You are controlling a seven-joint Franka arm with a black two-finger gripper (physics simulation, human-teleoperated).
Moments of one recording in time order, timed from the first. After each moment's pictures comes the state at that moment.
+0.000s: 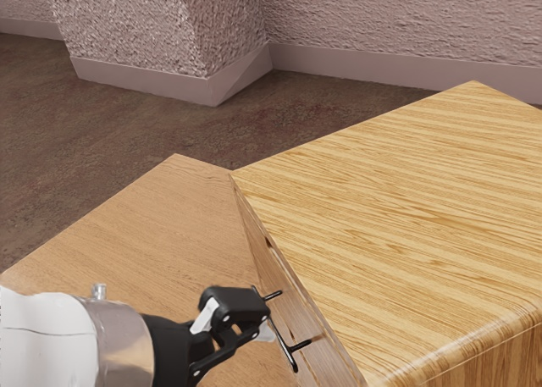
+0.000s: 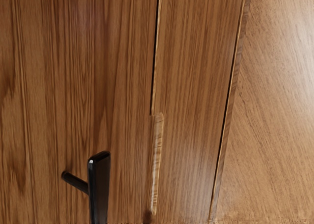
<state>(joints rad) -0.33 -0.83 -0.34 -2.38 0.19 2.11 1.22</state>
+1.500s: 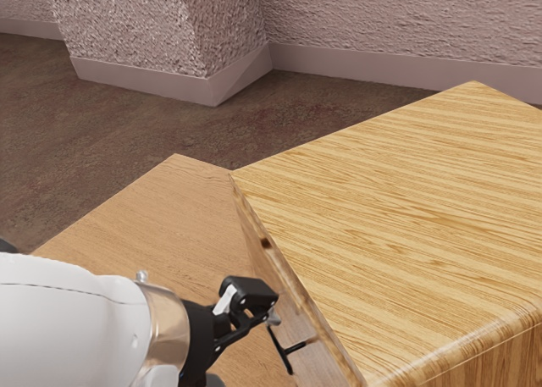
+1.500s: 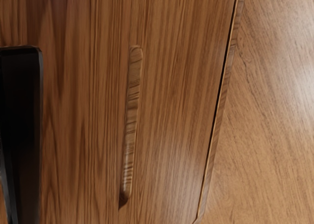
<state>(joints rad) -0.31 -0.79 -0.25 -2.49 0.24 2.24 1.24</state>
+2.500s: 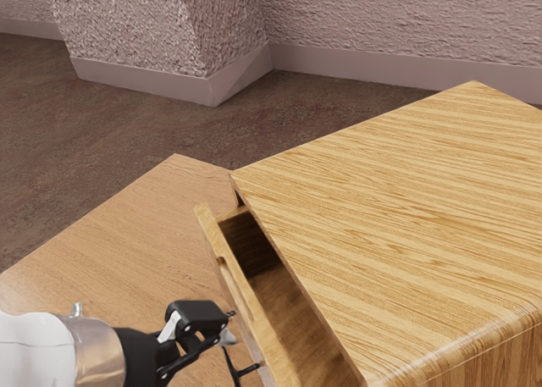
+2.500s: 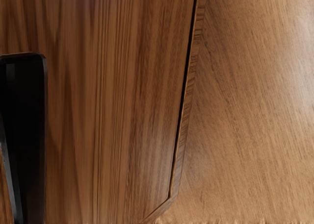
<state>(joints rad) -0.36 -0.98 -0.23 -2.61 0.24 2.19 1.24</state>
